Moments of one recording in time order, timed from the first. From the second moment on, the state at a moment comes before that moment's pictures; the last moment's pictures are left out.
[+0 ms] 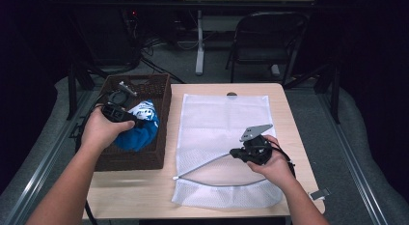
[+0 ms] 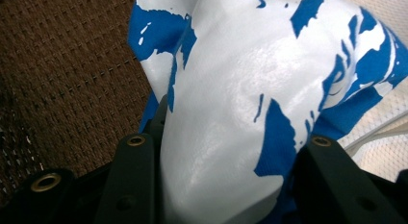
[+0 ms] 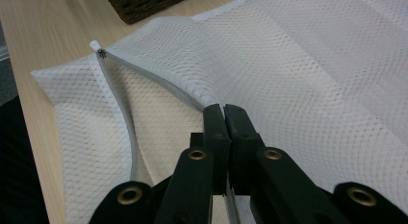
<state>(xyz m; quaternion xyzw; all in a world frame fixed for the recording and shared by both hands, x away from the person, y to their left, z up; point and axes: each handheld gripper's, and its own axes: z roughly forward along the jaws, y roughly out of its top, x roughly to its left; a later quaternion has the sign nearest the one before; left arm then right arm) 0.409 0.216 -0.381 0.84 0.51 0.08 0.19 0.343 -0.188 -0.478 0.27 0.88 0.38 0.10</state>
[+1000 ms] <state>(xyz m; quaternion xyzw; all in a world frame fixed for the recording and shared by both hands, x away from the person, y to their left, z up) 0.352 0.168 -0.385 0.88 0.41 0.07 0.24 0.343 -0.189 -0.477 0.27 0.88 0.38 0.10</state>
